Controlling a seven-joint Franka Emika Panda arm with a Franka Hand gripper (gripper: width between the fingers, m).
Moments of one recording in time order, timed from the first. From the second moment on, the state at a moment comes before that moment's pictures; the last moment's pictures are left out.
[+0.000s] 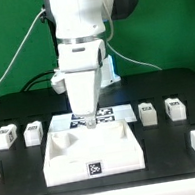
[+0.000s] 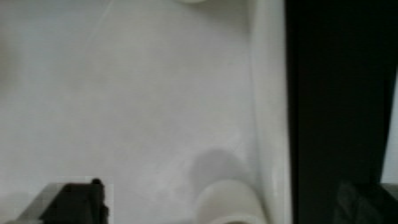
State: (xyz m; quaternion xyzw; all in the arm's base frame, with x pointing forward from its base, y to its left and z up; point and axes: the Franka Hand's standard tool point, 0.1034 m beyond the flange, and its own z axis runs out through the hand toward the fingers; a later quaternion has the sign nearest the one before) arm 0.419 -0.023 0.050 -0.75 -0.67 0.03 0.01
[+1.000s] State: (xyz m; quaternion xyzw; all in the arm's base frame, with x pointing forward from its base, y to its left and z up) arm 0.402 -0.027 0.011 -0.73 -0.69 0.05 0.04
